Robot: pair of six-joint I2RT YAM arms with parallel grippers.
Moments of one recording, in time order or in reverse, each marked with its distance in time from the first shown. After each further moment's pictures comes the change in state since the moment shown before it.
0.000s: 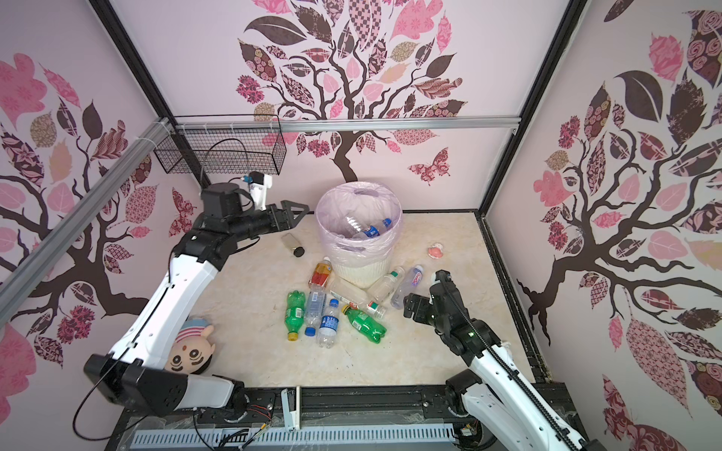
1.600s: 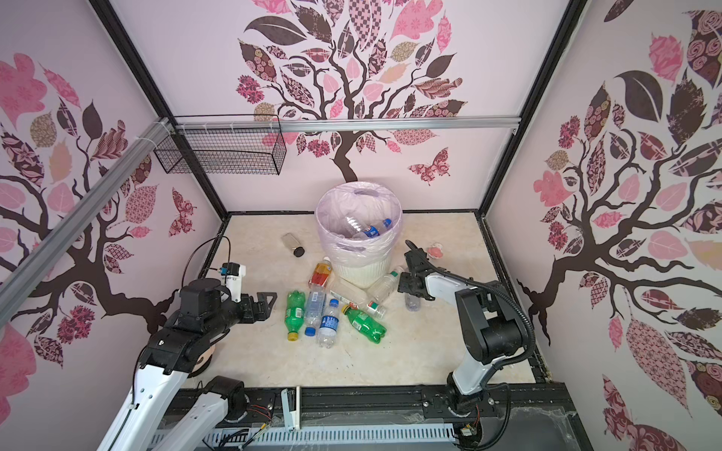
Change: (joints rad) left arm 0.002 -0.671 -0.714 -0.253 -0.326 0.164; right arm -0.135 0.925 0.305 0.280 0.039 -0.109
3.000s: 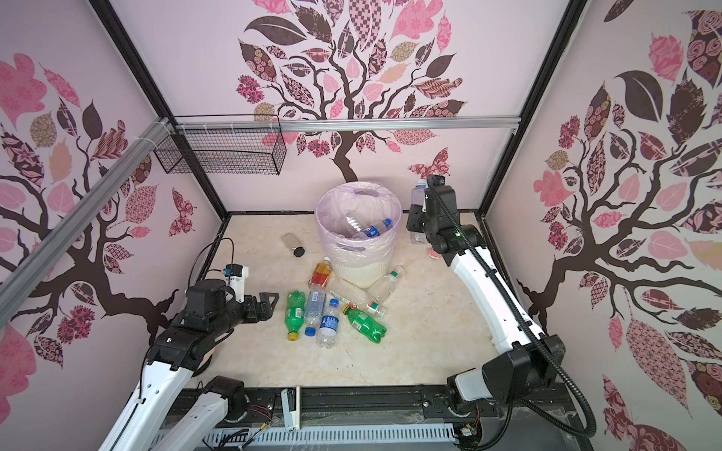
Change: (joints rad) left arm 0.000 0.016 -0.048 0.050 0.004 -0.023; right arm -0.001 -0.263 0.665 -0.299 0.031 -0.165
